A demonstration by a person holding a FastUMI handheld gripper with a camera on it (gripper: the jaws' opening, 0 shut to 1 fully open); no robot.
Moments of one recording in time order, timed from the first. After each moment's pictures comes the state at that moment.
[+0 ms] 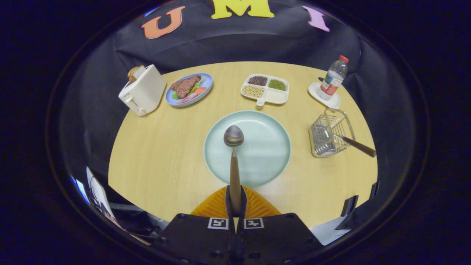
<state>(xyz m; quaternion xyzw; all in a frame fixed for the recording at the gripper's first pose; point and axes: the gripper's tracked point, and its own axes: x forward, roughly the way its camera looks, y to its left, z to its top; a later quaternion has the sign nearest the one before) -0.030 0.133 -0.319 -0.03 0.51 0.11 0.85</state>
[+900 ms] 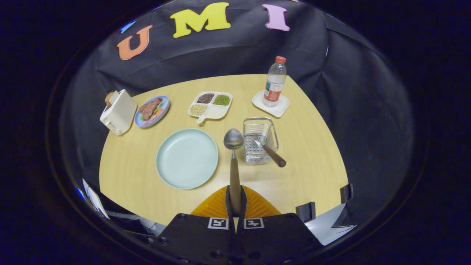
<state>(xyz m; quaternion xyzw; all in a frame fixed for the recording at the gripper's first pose) -0.008 -0.026 -0.279 0.00 0.47 0.04 0.88</state>
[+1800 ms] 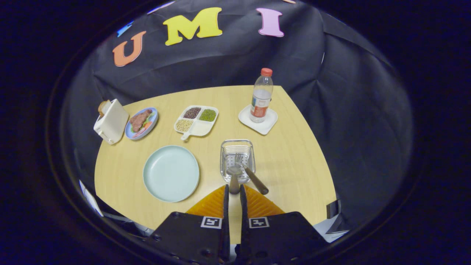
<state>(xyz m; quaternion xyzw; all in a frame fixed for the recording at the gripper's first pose) 0.044 -0.061 -0.257 -0.01 0.43 0.03 0.90</state>
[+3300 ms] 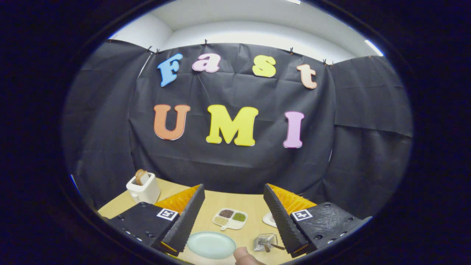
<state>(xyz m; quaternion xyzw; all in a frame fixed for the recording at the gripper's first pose) 0.040 0.087 0.023 -0.04 0.02 0.10 0.99</state>
